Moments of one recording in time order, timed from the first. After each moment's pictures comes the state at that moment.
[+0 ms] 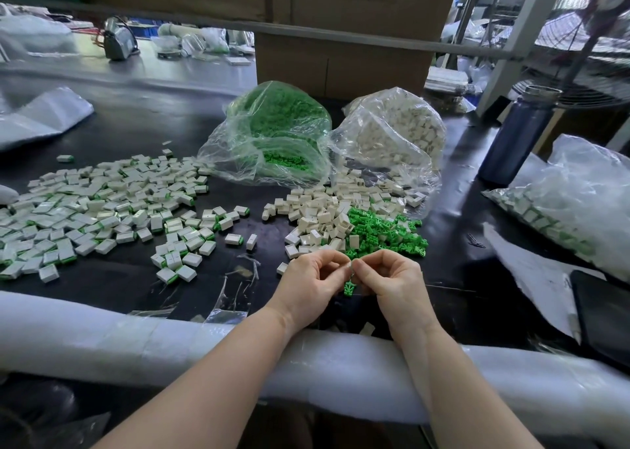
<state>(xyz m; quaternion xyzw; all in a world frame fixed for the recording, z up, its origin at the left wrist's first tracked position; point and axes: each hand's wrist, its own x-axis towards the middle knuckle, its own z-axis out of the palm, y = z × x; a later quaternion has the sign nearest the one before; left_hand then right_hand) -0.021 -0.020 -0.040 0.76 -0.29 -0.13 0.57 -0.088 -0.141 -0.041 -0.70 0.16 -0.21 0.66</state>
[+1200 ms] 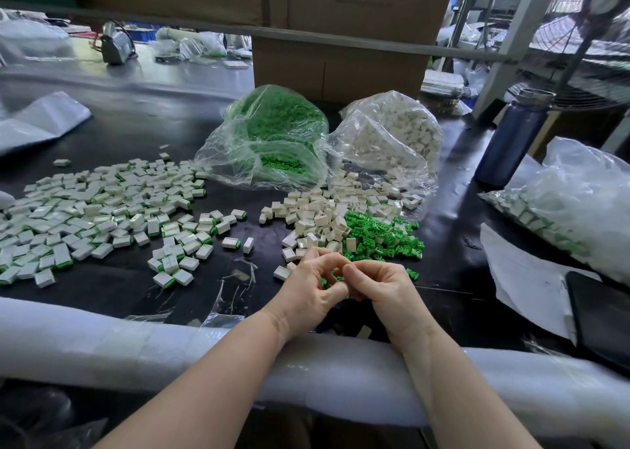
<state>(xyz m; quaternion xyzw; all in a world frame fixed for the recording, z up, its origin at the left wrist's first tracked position) -0.024 -0.019 -0.033 0.75 -0.36 -0.14 0.54 -0.090 -0.139 -0.036 -0.68 0.09 -0.12 0.71</state>
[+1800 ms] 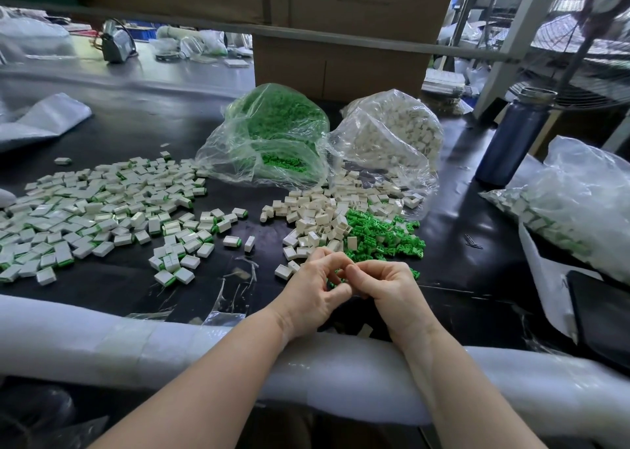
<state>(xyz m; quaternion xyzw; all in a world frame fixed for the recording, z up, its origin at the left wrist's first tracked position) -0.025 -0.020 -0.031 0.76 -0.38 -0.14 0.51 -0.091 -0.139 -0.035 -0.69 0.12 -0.13 0.71</state>
